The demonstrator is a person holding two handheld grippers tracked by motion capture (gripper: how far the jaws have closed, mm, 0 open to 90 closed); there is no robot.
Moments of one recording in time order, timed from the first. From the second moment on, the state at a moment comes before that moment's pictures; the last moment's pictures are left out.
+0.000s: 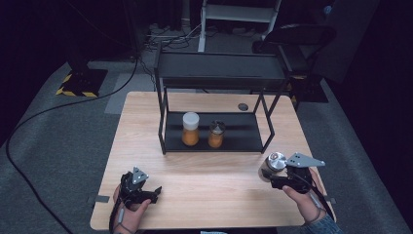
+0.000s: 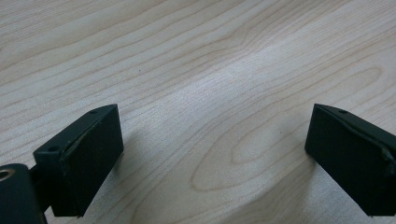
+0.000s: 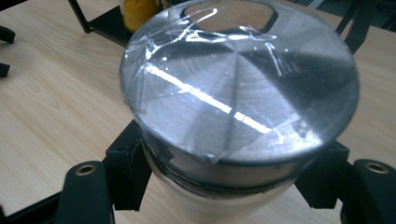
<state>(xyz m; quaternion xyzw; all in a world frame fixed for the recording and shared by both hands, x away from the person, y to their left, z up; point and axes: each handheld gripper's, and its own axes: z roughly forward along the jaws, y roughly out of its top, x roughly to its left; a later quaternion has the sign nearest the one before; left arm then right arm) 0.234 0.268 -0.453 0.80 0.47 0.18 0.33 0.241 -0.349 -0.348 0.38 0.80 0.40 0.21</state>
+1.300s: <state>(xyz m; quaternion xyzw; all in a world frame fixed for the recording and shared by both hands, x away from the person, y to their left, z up) 0.235 0.267 -0.453 0.80 0.47 0.19 0.33 0.320 -0.316 -0.311 0.38 0.81 0.40 0.22</state>
